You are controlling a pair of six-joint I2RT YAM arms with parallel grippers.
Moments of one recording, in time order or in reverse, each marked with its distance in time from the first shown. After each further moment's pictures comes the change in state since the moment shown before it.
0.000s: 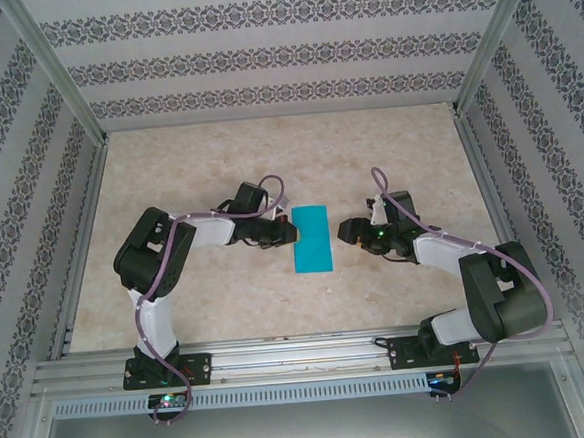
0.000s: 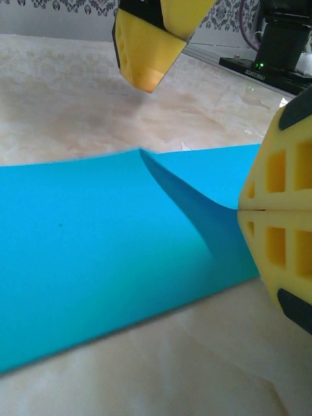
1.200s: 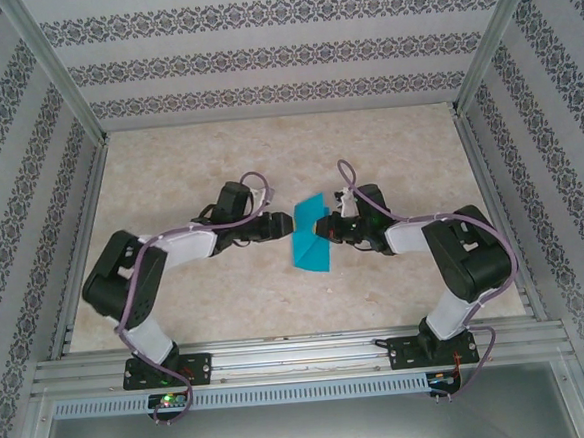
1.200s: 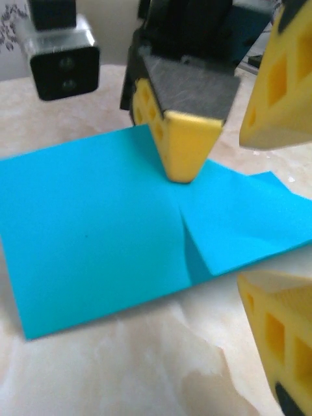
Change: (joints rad) left arm 0.025 -0.278 -0.156 0.084 -0.140 -0.016; right arm 0.137 0.266 0.114 0.320 -0.093 0.091
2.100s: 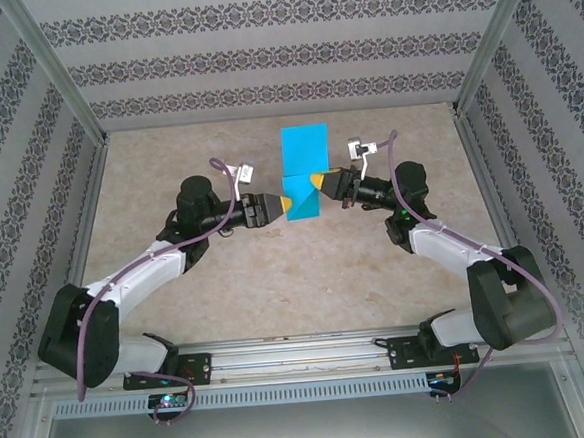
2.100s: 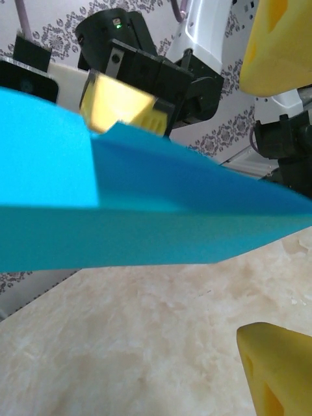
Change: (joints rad) left arm 0.031 -0.305 -0.090 0.325 0.227 -0.169; right arm -0.049 -0.299 0.048 0.525 -0.269 0.111
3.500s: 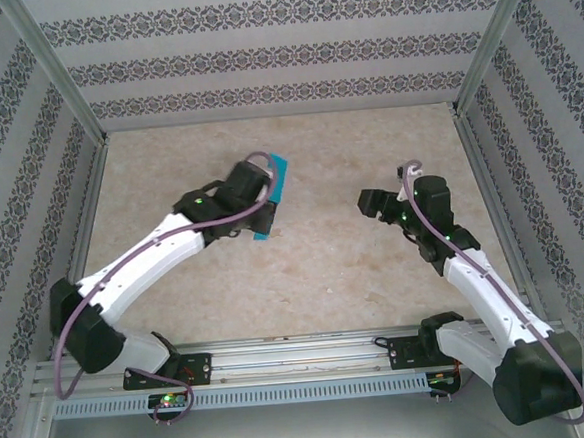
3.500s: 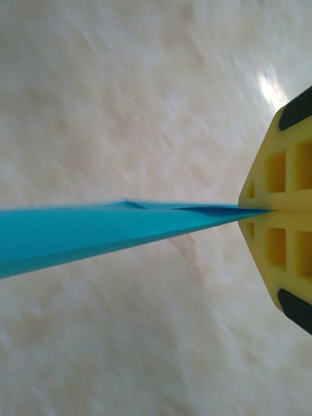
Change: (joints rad) left arm -0.310 0.118 0.595 -1.311 -1.017 0.476; right arm -0.141 -0.415 -0.048 -1.099 0.735 -0.403
